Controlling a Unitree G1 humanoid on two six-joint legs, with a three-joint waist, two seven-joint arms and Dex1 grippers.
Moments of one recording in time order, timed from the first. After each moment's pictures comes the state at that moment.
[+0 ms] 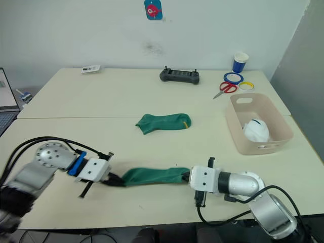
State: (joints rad) left arm -0.33 1.14 -0.30 0.04 -0.35 -0.12 -1.57; right arm -0.09 -0.67 0.30 -0.68 0.06 0.43 0.85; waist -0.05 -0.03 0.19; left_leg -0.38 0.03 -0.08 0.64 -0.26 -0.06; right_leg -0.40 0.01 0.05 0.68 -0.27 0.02
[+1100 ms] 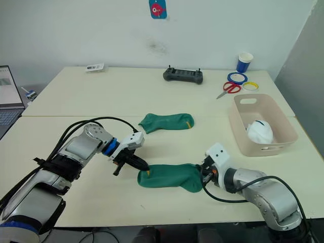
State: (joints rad) left arm -0.81 0.71 -0.48 0.52 -0.14 0.37 -1.56; right arm -0.20 -0.53 0.12 -0.64 0.47 1.13 0.41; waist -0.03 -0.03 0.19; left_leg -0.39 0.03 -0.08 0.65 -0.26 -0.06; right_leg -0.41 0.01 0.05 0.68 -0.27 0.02
